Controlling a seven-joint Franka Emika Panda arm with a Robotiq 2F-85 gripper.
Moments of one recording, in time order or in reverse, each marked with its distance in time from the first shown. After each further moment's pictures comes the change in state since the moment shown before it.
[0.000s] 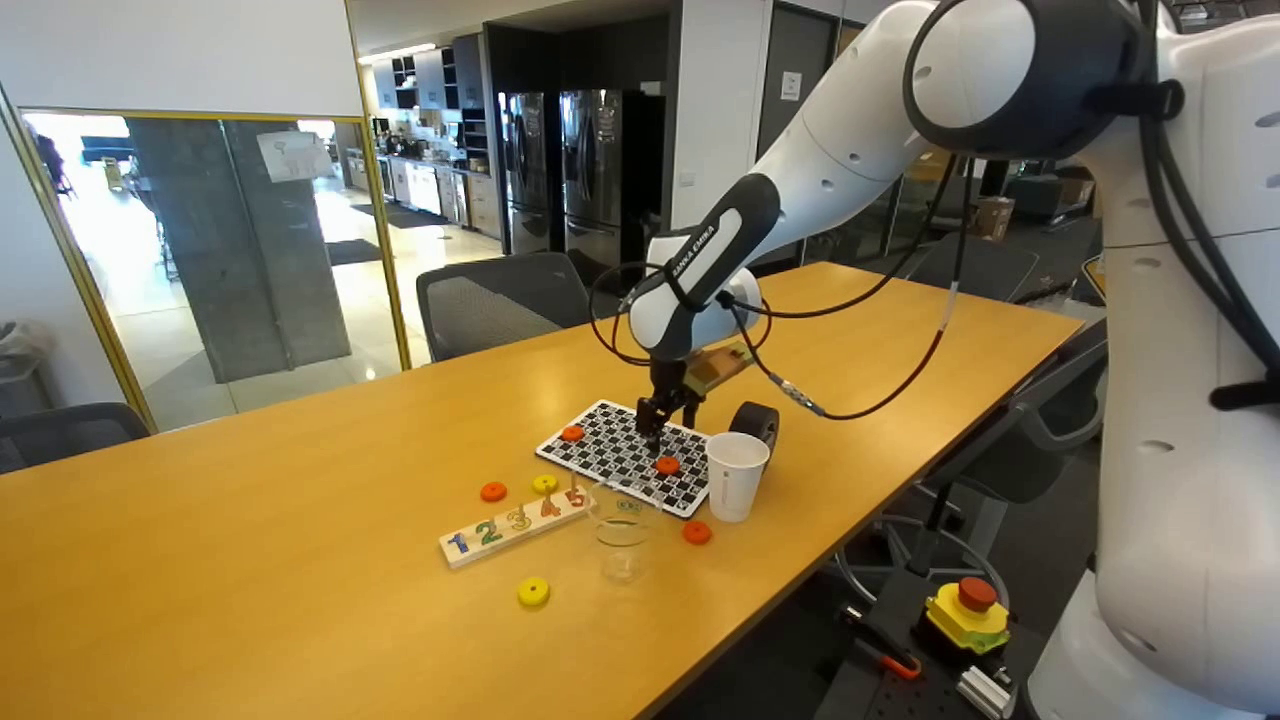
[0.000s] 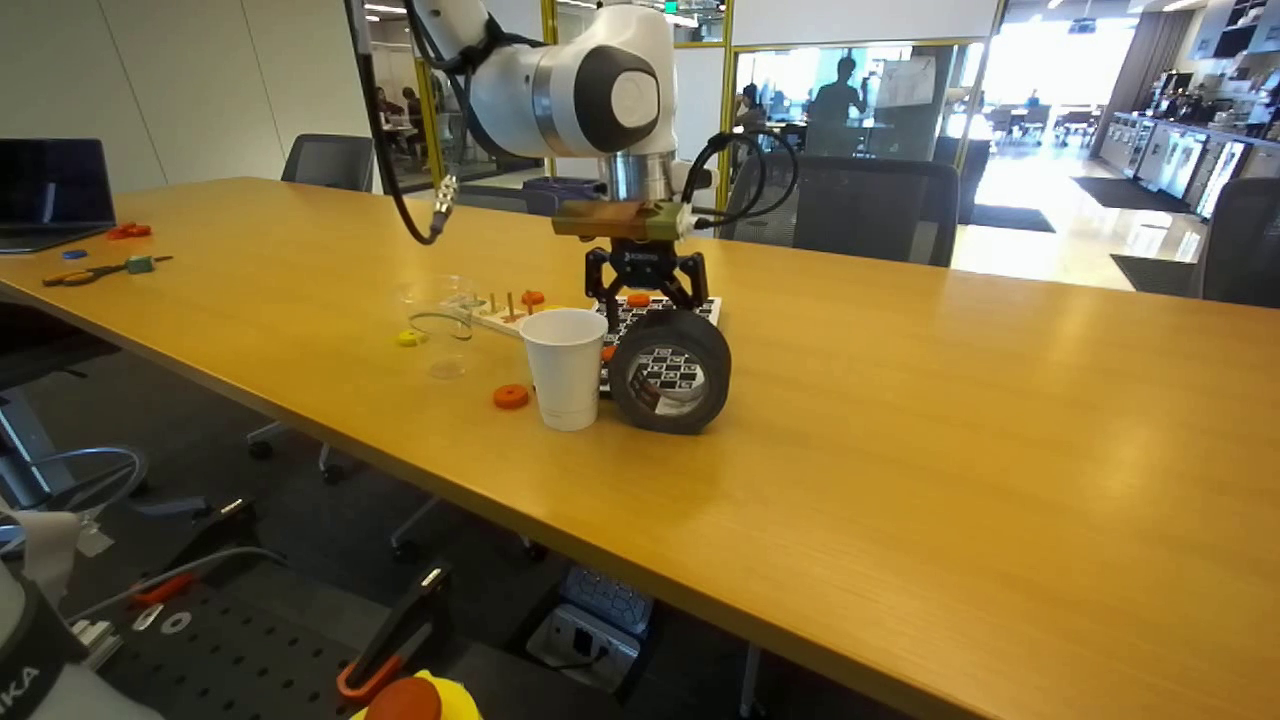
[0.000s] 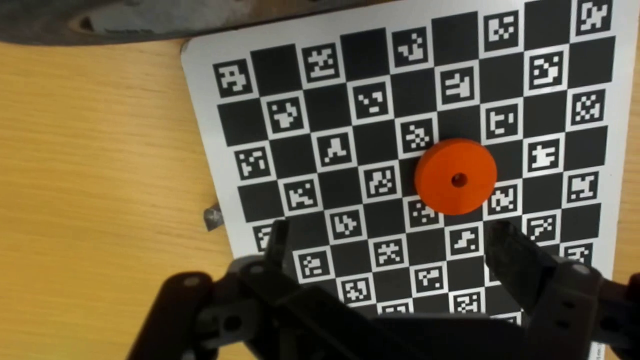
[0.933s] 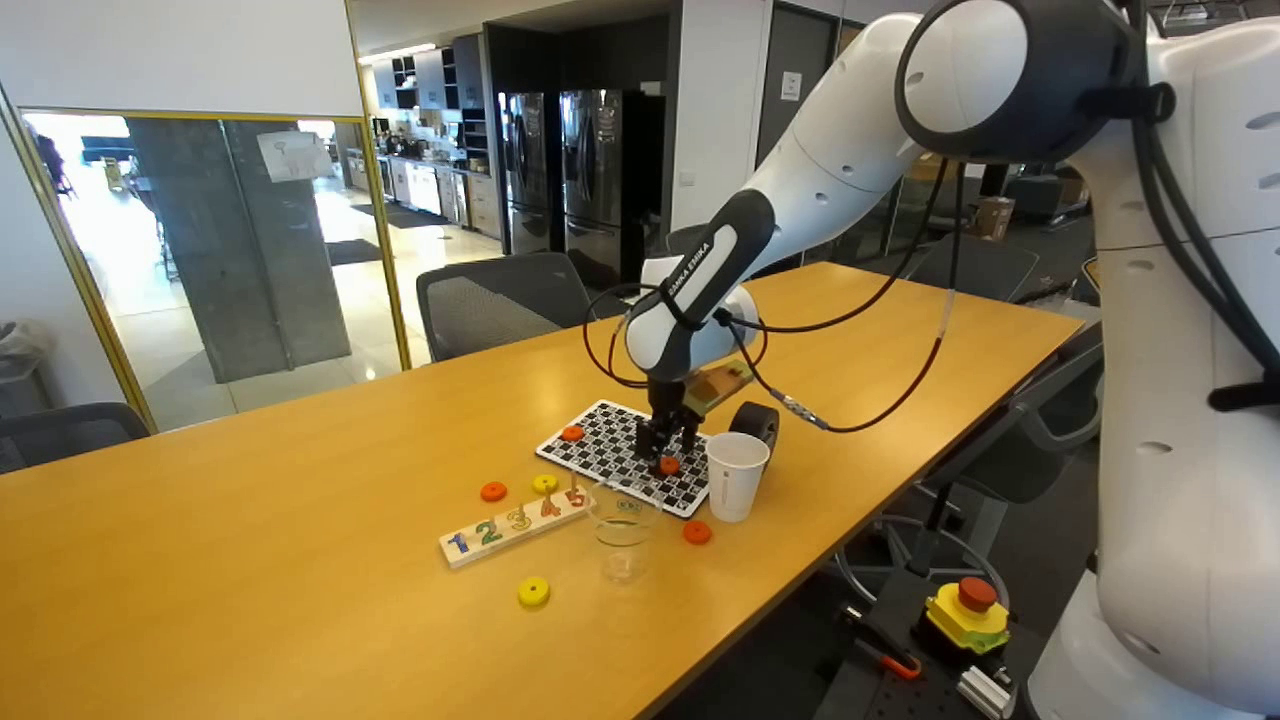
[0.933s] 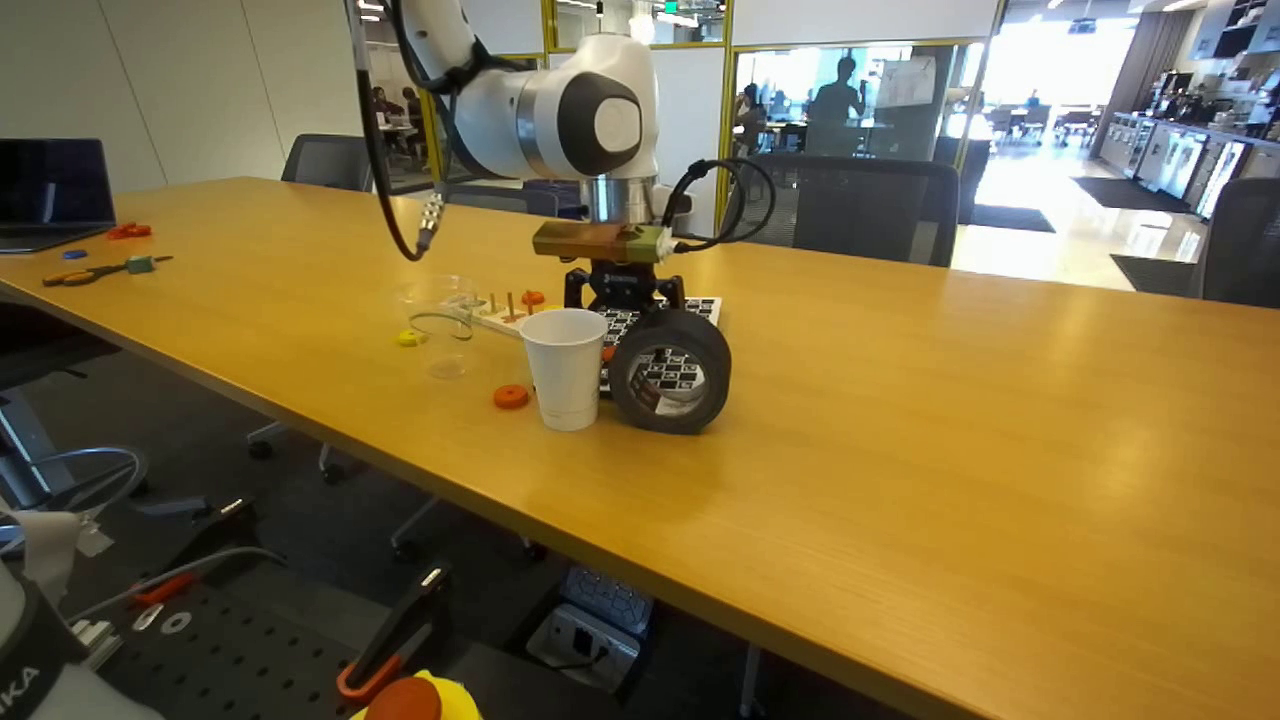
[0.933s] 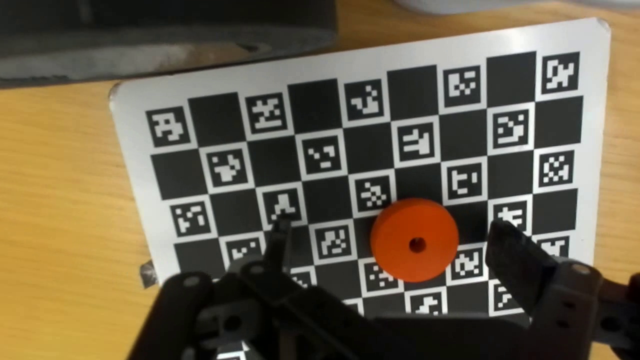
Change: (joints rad) arm 0.010 0.018 0.019 -0.039 0.000 0.002 -0.005
